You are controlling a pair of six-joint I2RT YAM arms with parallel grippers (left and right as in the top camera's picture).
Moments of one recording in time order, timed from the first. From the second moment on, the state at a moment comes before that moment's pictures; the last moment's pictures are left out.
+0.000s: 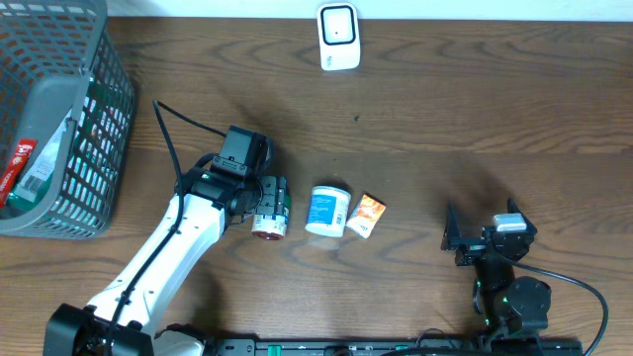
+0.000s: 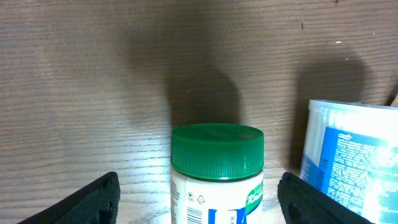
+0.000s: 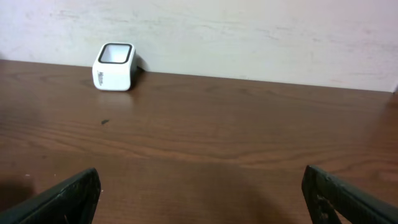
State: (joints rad) left arm -0.35 1.42 0.92 -0.70 0.04 -0.26; right arm 0.06 0.04 0.01 -0.07 0.00 -0.04
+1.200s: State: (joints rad) left arm -0.07 1.42 1.25 -1.01 0.02 -0.28; right arm 0.06 0.04 0.01 -0.07 0.00 -0.04
